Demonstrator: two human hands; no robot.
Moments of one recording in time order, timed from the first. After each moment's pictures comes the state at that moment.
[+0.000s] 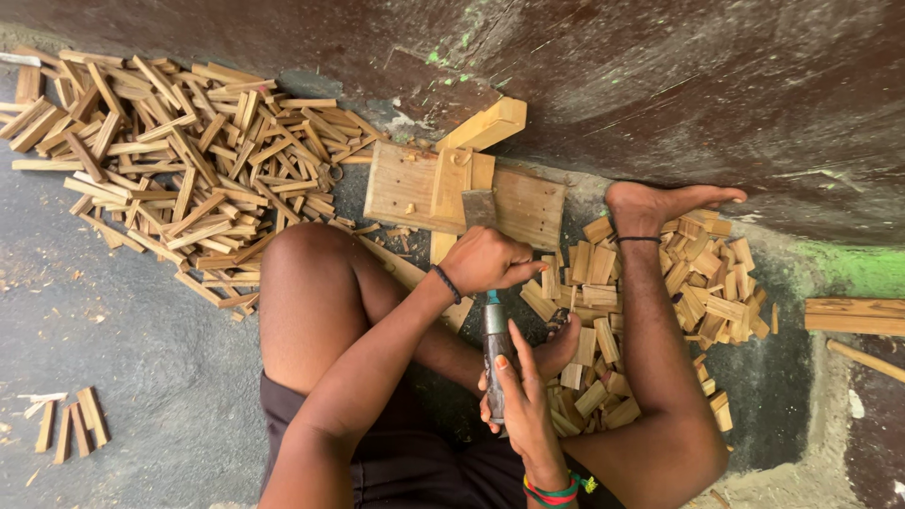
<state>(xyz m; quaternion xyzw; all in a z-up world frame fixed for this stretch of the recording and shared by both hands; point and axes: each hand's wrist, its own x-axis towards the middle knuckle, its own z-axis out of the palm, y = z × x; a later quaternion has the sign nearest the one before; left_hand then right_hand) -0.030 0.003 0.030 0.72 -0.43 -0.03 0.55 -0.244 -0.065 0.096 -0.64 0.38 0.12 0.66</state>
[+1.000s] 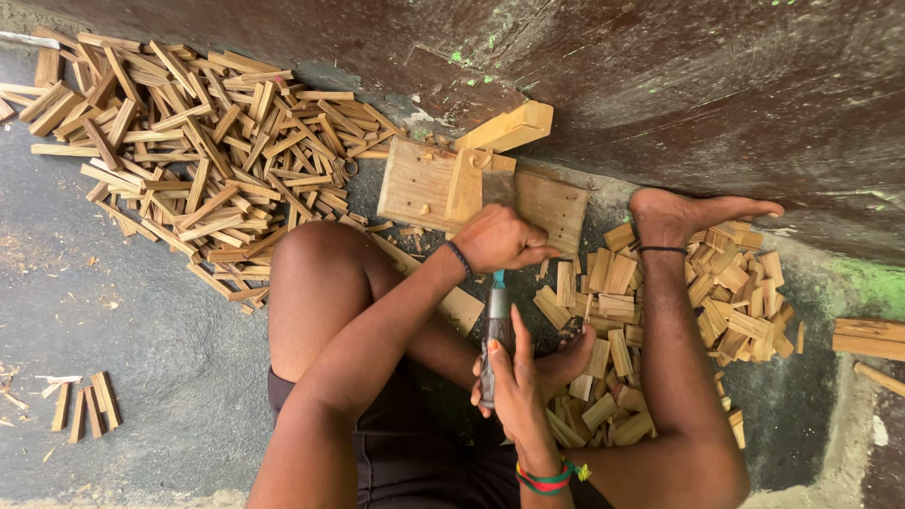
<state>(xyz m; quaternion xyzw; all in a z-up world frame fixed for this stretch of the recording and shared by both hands) 0.012 -0.008 0.007 0.73 -0.45 -0.06 0.51 -0.203 -0.056 0.089 -0.66 0.37 0.15 0.64</state>
